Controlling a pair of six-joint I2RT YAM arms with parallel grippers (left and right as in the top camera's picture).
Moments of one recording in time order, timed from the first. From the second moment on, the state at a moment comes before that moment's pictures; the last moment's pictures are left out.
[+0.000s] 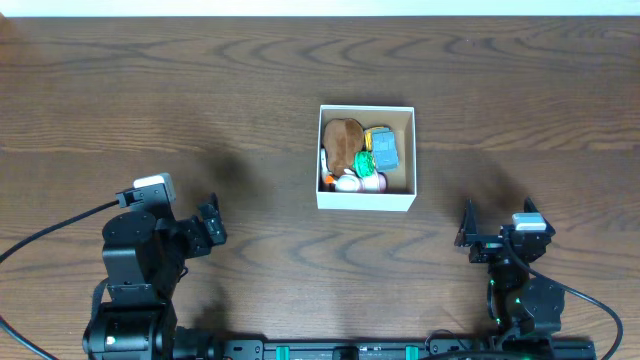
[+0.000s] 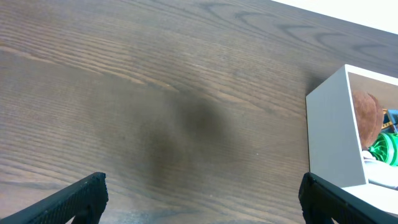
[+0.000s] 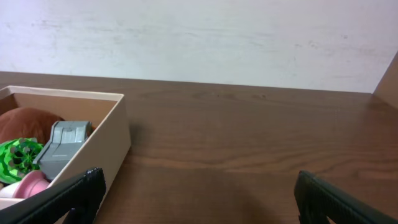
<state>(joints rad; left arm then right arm) 0.02 0.58 0.69 -0.74 0.02 -0.22 0.04 0.02 0.01 -0.07 0.03 0.00</state>
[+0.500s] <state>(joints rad) 0.02 0.58 0.69 -0.74 0.02 -0.22 0.04 0.02 0.01 -0.07 0.03 0.00</state>
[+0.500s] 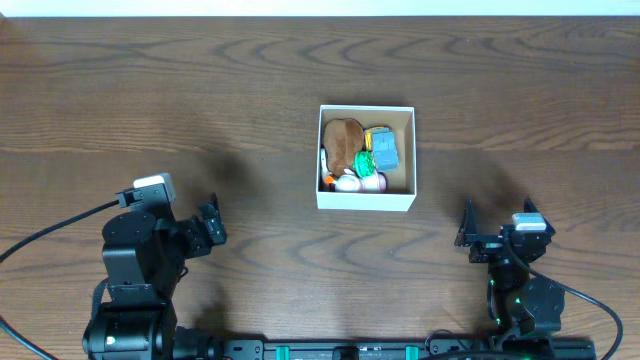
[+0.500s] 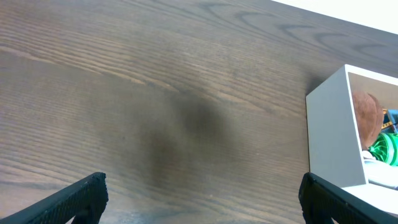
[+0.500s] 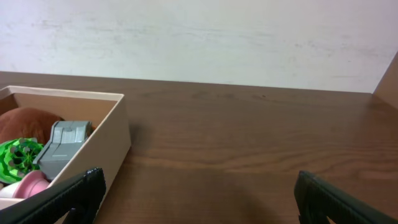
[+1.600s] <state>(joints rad) 0.02 0.04 0.14 -0.21 0.02 0.01 0.04 0.01 0.01 -0.07 0.03 0.00</state>
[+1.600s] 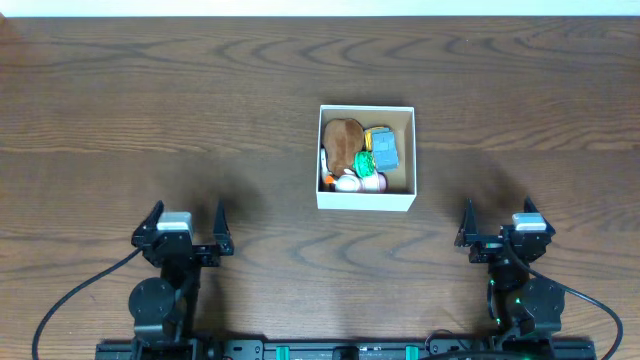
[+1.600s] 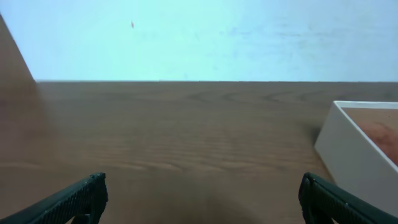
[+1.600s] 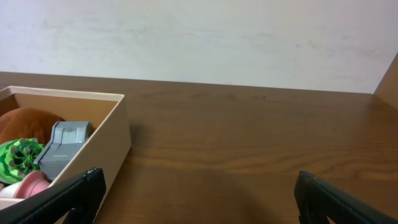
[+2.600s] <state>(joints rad) 0.02 0.01 0.04 -0.15 0.00 0.11 0.04 0.01 0.01 -0.07 0.03 0.00</state>
